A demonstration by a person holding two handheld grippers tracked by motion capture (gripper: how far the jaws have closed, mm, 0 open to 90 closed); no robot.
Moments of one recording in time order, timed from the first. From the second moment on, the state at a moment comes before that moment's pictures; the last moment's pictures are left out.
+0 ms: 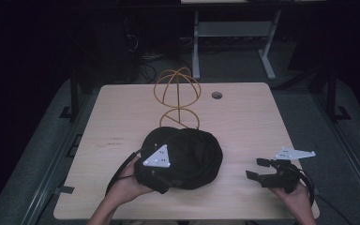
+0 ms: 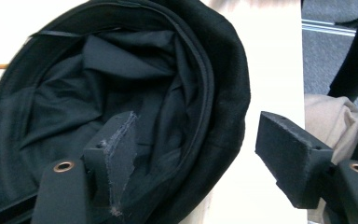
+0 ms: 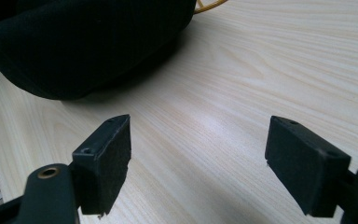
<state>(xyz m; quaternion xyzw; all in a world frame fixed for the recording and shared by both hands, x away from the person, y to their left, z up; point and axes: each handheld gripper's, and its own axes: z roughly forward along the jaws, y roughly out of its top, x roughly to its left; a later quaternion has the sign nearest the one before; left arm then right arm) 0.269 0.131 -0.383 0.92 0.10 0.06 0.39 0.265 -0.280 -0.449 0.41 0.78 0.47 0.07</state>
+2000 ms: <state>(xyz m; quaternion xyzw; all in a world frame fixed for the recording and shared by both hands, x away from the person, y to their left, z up) 0.273 0.084 -0.390 0.93 0.06 0.03 0.35 0.264 -0.278 -0.450 0.41 0.78 0.46 0.07</state>
